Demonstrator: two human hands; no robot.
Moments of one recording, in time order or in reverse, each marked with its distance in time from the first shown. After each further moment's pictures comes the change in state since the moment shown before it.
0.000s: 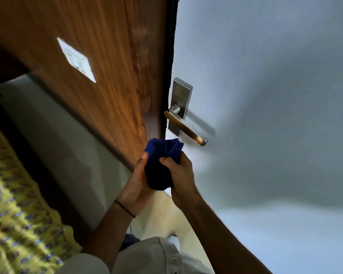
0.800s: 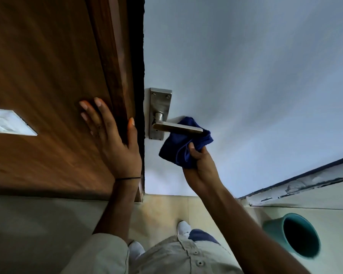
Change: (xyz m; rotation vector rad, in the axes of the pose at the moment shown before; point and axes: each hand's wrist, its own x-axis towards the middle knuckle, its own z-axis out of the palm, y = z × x) left_hand 0.065 0.139 0.026 1.084 0.076 1.250; right_hand -0.002 -0.023 0.047 0.808 0.468 -0.274
